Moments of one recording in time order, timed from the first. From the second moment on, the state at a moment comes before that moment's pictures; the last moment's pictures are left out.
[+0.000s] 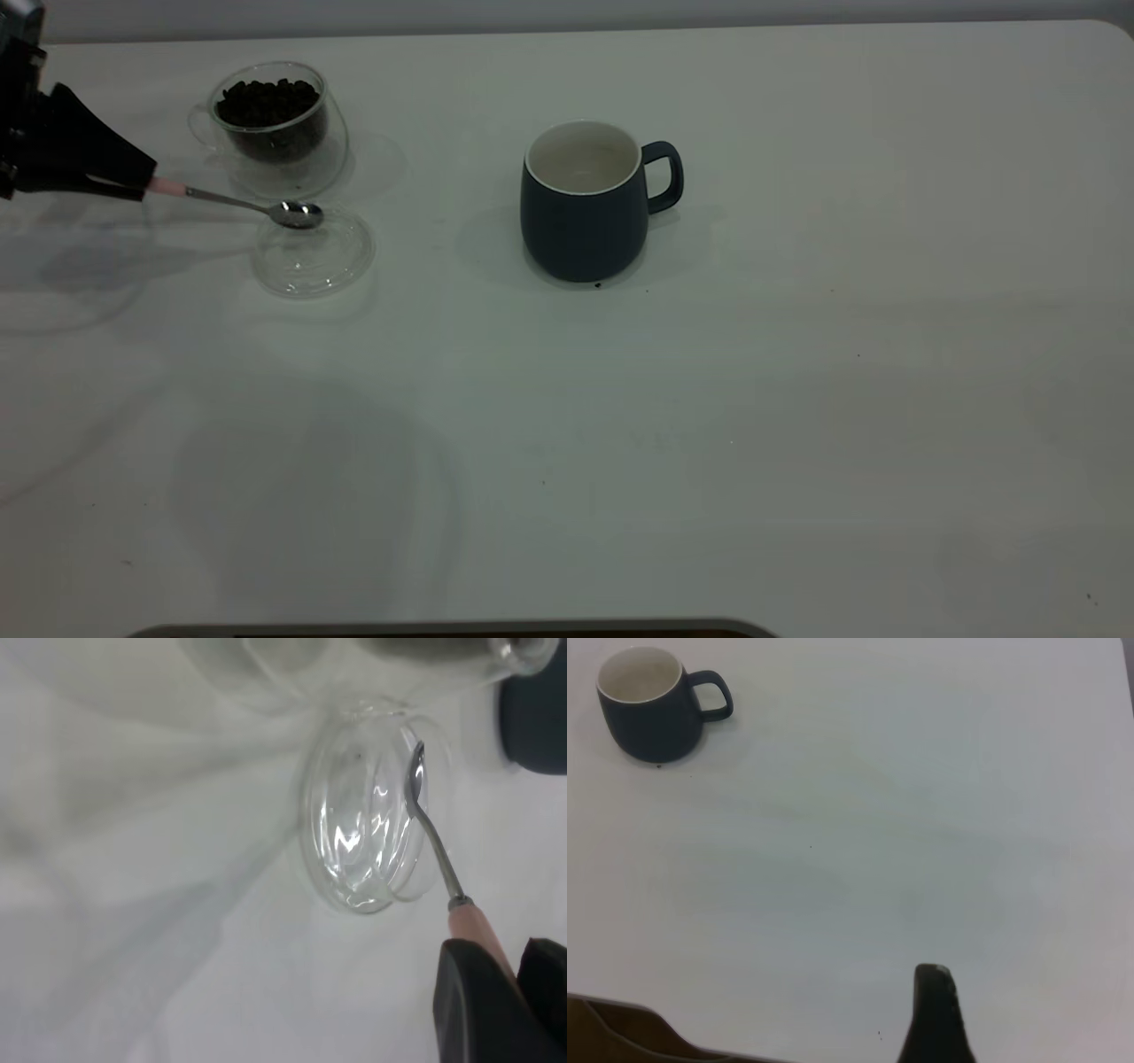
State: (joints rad) left arm 0.38 2.56 -1.71 -0.92 1.16 1.03; right arm 0.02 0.03 -0.47 0.10 1.12 -0.15
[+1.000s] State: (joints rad) left arm 0.36 2.32 -1.71 -0.87 1.01 1.16; right arm 0.02 0.03 -0.47 0.10 1.12 -0.15
